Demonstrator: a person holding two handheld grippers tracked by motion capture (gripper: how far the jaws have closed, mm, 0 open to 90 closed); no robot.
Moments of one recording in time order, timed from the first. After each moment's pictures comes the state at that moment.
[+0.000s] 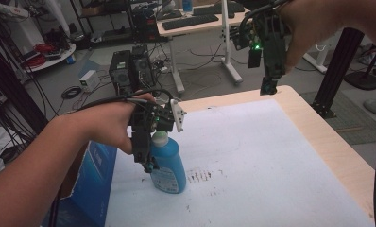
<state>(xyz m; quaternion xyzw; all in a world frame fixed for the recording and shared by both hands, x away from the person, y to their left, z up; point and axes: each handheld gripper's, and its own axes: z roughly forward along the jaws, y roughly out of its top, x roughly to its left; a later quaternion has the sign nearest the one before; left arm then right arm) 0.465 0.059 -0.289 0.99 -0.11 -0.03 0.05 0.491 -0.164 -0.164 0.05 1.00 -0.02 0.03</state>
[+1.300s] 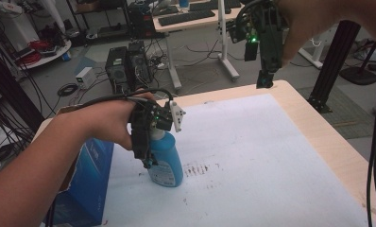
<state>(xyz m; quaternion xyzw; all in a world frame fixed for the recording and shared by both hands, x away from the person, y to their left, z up) 0.463 0.054 -0.300 0.99 -0.14 -0.02 0.04 0.485 -0.165 -0.163 0.05 1.00 -0.02 0.04</state>
